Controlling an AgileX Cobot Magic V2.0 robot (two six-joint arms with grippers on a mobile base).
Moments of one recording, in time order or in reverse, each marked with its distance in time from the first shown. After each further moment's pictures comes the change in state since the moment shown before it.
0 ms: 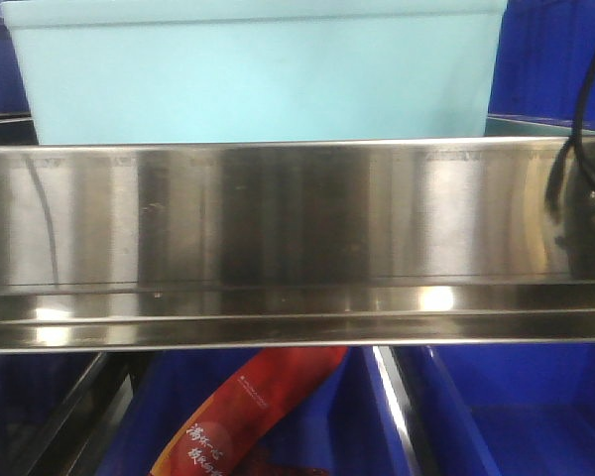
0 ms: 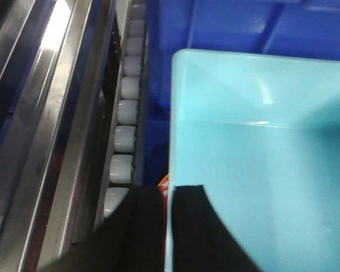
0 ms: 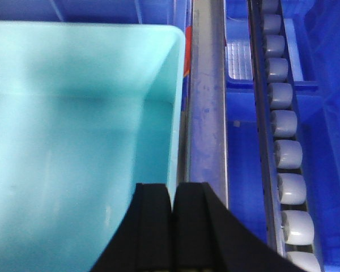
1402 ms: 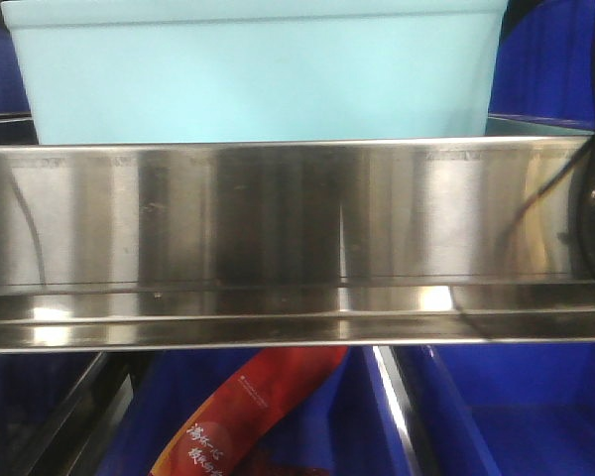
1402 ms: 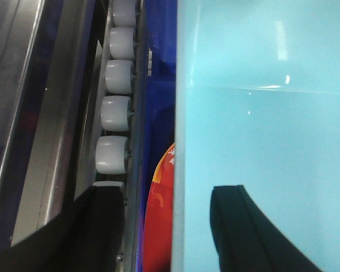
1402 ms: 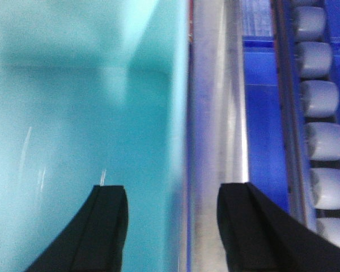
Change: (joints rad) left arm 0.043 0.152 -0.002 -0.070 -0.018 0.068; right arm -0.026 0.145 -0.001 0.045 -0.018 -0.011
